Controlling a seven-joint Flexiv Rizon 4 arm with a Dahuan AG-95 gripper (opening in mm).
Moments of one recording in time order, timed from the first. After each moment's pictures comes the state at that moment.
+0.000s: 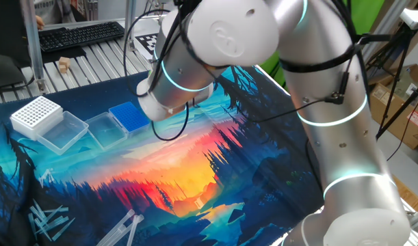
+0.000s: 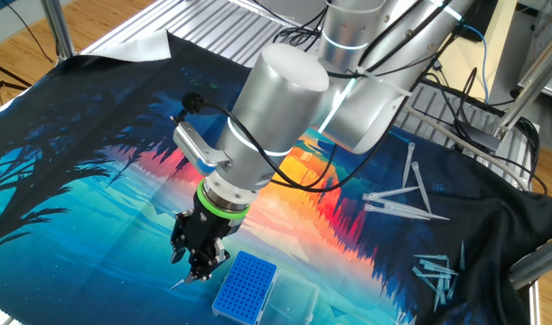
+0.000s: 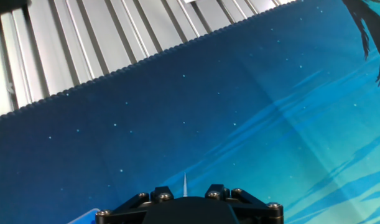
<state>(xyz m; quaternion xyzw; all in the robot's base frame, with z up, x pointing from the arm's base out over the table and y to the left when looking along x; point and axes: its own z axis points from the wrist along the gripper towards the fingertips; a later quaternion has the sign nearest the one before) 0.696 0.005 0.031 0.18 0.96 -0.04 0.23</state>
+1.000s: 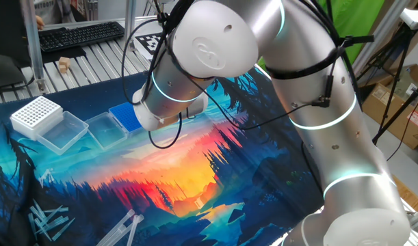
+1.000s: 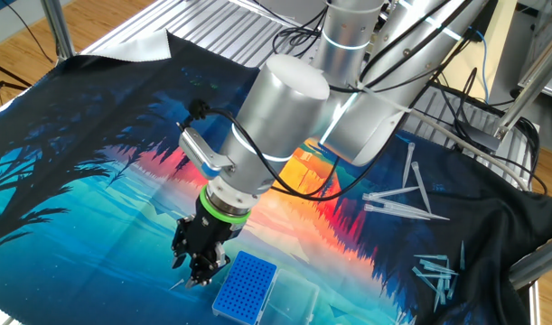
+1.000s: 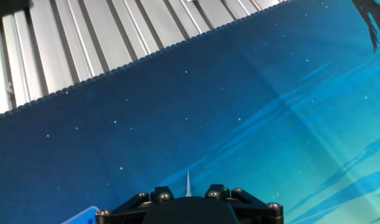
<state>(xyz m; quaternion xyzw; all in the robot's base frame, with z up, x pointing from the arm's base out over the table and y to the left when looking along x) 0.699 0.005 0.015 0.18 0.95 -0.04 0.25</state>
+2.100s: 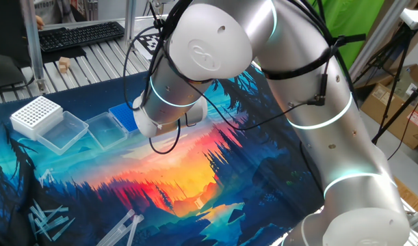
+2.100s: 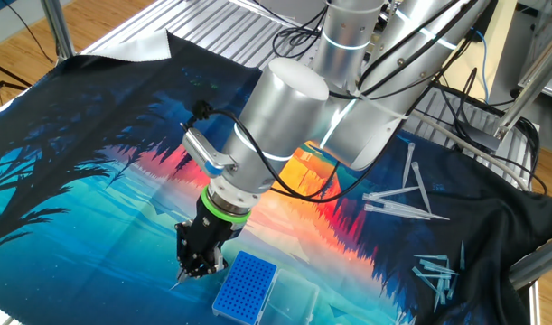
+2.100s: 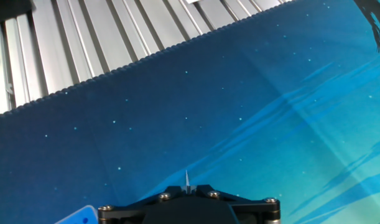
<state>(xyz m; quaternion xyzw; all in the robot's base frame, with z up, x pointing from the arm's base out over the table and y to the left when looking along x) 0.700 0.004 0.008 0.18 0.95 -0.03 0.27</state>
